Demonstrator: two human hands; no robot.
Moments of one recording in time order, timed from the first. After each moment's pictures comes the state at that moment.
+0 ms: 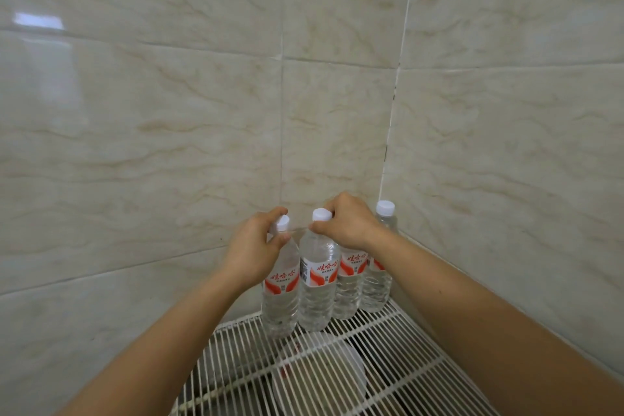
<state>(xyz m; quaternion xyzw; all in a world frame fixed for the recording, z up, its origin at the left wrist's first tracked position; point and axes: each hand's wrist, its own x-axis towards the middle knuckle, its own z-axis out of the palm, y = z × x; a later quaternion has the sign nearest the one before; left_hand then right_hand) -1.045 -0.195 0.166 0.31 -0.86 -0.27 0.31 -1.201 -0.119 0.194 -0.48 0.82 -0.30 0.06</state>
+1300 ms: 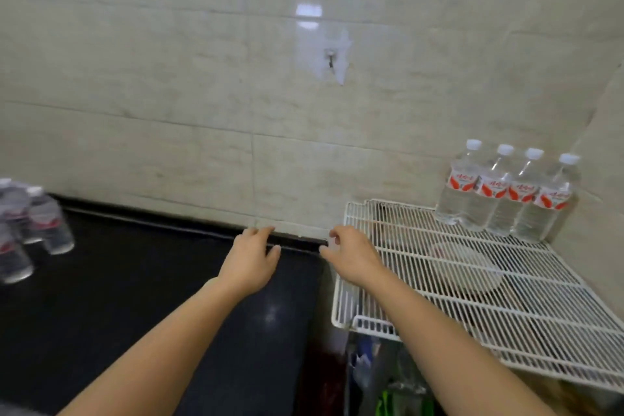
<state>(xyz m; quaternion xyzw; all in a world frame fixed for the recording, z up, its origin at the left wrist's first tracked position) -0.639 0.041 0.064 0.63 -0.72 -0.17 0.25 -0.831 0.038 0.073 -0.68 0.67 -0.23 0.16</state>
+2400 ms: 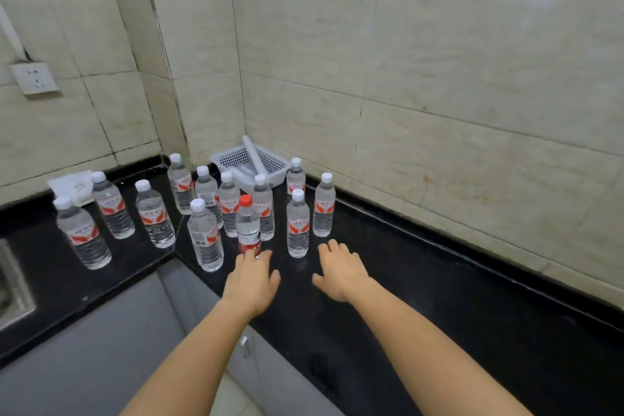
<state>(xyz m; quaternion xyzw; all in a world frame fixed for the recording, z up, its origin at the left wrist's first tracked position) -0.021 0.026 -0.020 0.83 -0.52 -0.11 0.14 -0.169 -0.062 -0.009 -0.88 0.46 0.03 0.09</state>
